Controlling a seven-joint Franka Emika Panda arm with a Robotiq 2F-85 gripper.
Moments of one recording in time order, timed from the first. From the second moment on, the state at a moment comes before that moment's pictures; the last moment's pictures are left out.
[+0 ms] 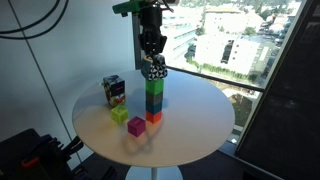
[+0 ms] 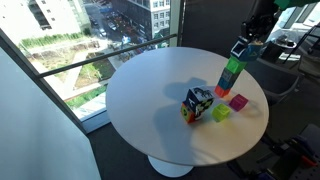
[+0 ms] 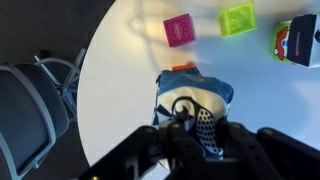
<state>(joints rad) -0.10 0.03 -0.11 -2.04 -0.07 2.01 0.13</state>
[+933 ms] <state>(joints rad) -0.04 -0.06 -0.05 -2.06 -0.07 1.96 0.05</state>
